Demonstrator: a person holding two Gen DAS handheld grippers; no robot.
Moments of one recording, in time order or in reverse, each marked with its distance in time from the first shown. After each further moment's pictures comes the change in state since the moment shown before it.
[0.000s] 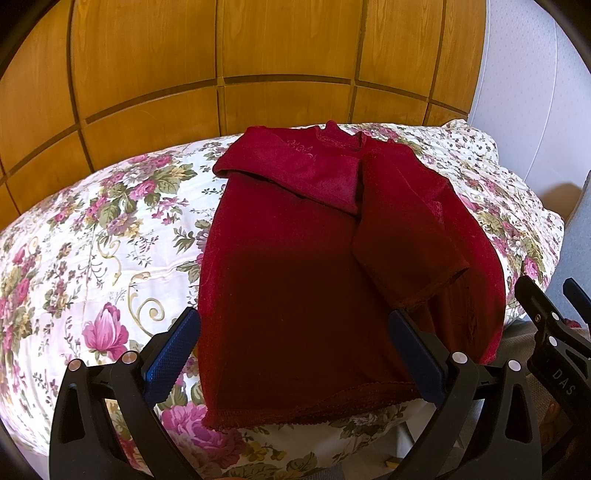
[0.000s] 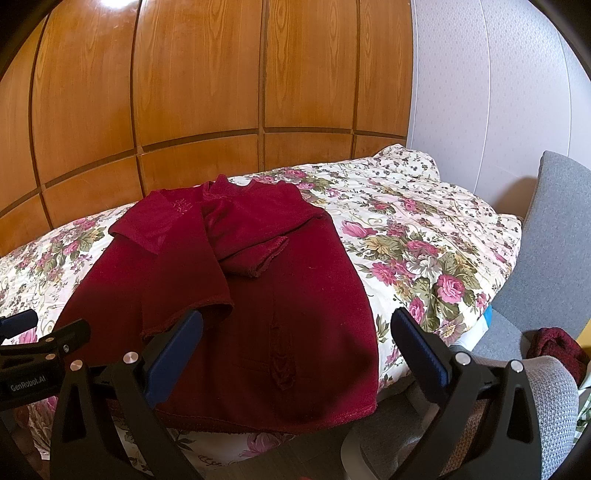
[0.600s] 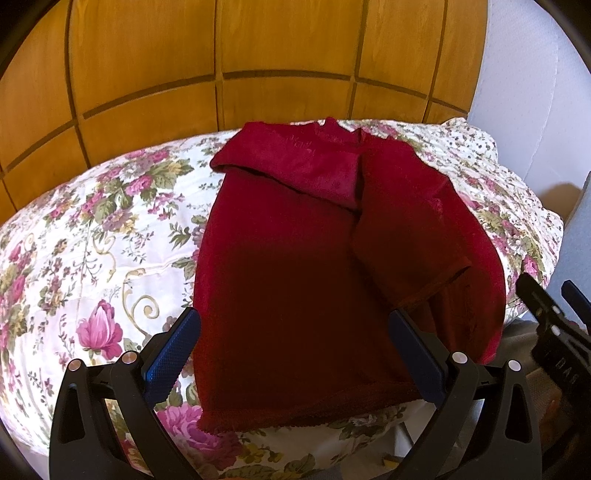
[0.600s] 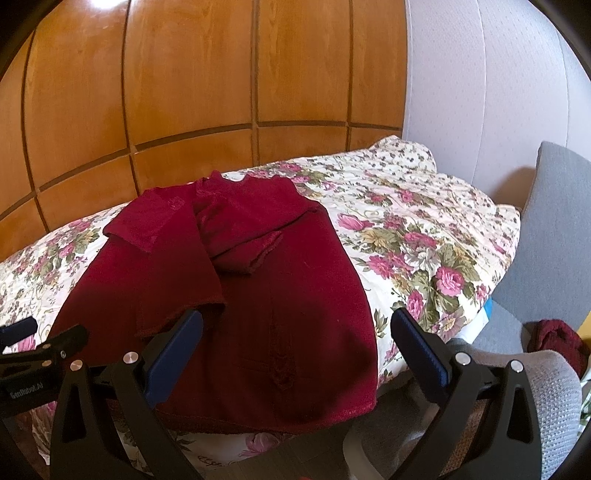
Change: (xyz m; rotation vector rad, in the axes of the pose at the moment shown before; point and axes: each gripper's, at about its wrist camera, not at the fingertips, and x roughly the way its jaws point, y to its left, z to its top) left arm 0.011 -0.003 -0.002 -0.011 0.027 -0.007; right arm 0.010 -0.011 0.003 0.043 0.043 -0.009
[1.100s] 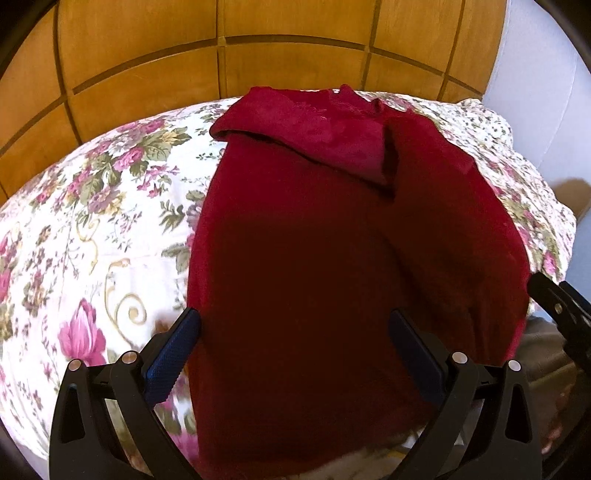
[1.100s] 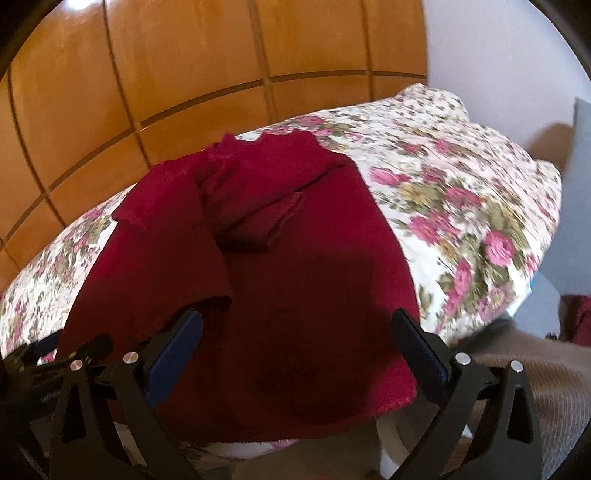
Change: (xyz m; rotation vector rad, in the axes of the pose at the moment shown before) left arm 0.046 0.018 0.011 -0.016 0.100 0.010; right arm 0.050 0.005 0.010 0.000 0.184 0.161
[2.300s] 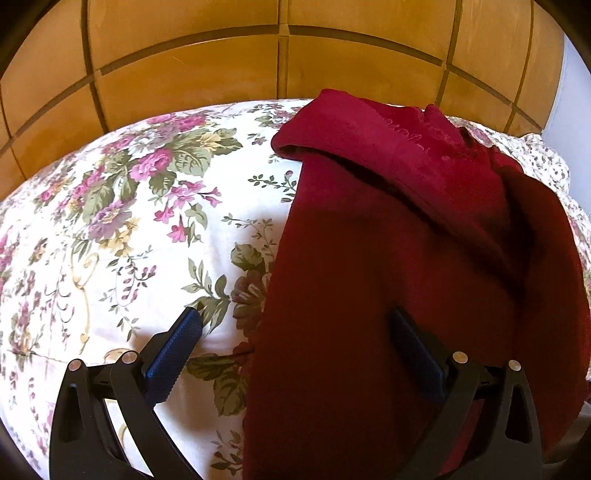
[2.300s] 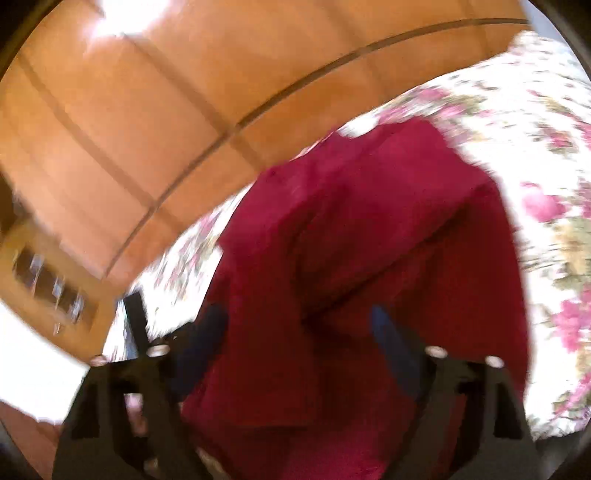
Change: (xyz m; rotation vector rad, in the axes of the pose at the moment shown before) left arm 0.067 0.050 0.045 -0.136 -0.035 0.137; right arm 0.068 -0.011 0.079 -0.021 0.208 0.606
